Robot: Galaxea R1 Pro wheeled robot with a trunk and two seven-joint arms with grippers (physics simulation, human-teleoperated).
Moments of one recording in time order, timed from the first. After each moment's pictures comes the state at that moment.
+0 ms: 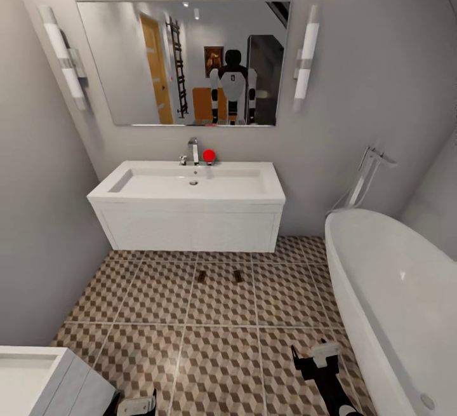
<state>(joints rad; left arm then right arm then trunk) -0.39 -0.01 -0.22 0.07 0.20 -0.87 0.14 -0.53 -0.04 0.19 -0.02 0.04 -0.70 -0.10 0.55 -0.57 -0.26</state>
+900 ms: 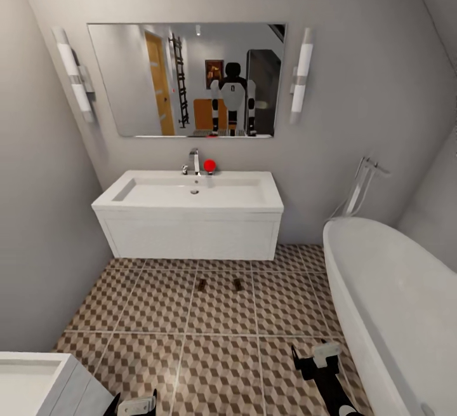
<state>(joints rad) -0.39 -0.02 -0.22 0.07 0.20 -0.87 0.14 -0.53 -0.04 0.19 -0.02 0.04 -0.70 -0.10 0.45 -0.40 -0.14</state>
